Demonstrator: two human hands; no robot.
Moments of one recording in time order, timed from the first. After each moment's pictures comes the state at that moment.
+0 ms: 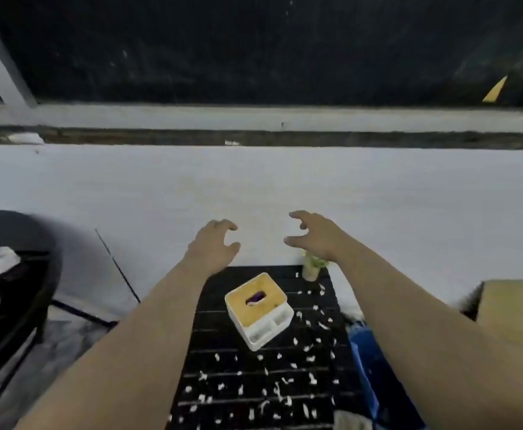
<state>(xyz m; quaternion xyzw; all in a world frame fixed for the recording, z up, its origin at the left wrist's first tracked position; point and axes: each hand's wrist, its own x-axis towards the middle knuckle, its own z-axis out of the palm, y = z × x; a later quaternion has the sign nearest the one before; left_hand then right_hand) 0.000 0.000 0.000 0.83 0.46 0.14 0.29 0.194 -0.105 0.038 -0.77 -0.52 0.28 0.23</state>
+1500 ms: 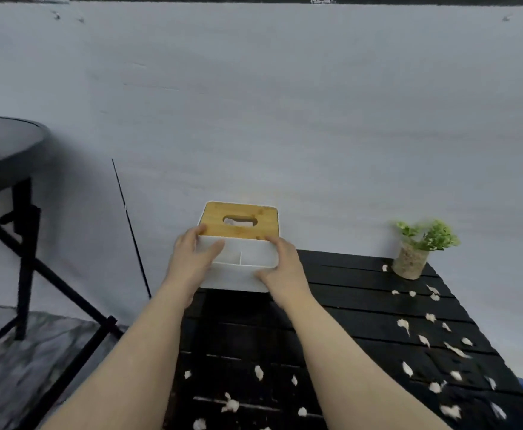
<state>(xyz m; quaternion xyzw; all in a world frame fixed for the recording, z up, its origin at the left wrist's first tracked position) -0.093 0.097 -0.317 0.61 0.51 0.45 0.41 0.062 0.034 -0.334 -0.65 -0.53 0.25 0.48</state>
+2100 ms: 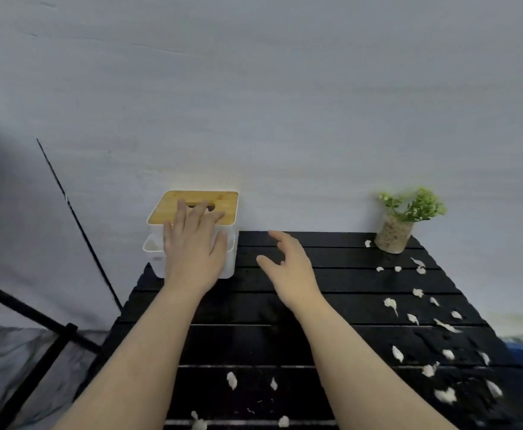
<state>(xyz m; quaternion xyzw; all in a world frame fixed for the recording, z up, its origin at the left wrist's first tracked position) -0.028 0.102 -0.344 0.81 0.47 0.34 0.06 0.111 0.029 -0.373 -0.67 -0.47 0.23 0.52</state>
